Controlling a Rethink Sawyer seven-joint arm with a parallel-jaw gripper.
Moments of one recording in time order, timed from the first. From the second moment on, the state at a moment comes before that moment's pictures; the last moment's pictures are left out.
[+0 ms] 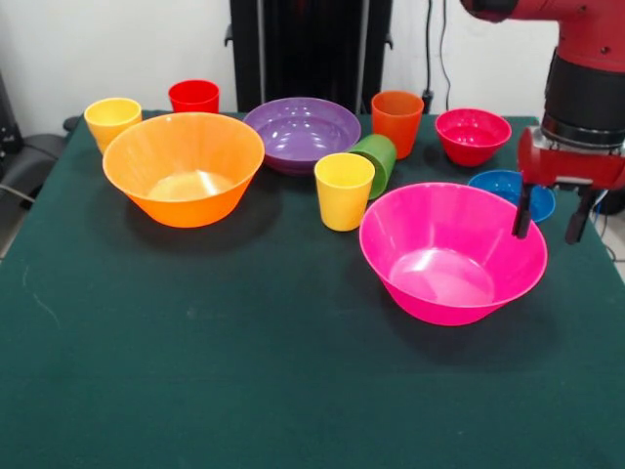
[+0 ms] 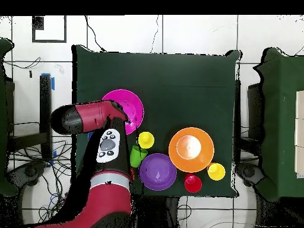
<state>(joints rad) 0.16 -0.46 -0.04 1.42 -0.05 0.45 2.08</state>
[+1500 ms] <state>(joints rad) 0.06 -0.45 -0.06 1.39 -0.11 0.44 2.08</state>
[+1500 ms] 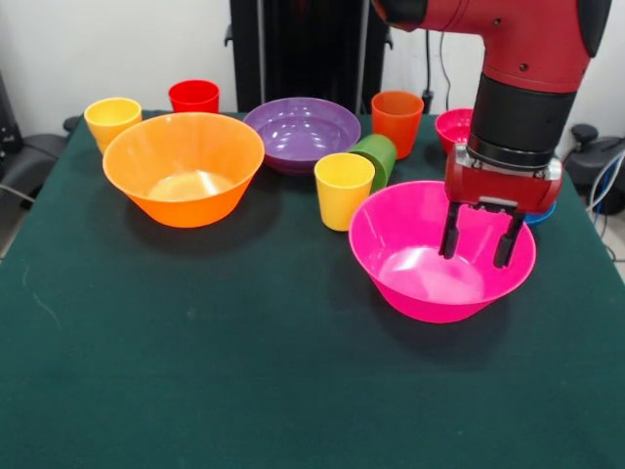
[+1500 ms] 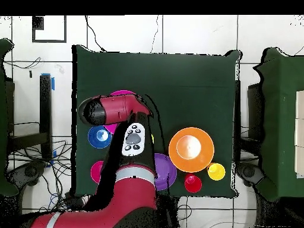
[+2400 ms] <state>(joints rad) 0.07 -0.48 -0.06 1.41 -0.11 0.40 2.08</state>
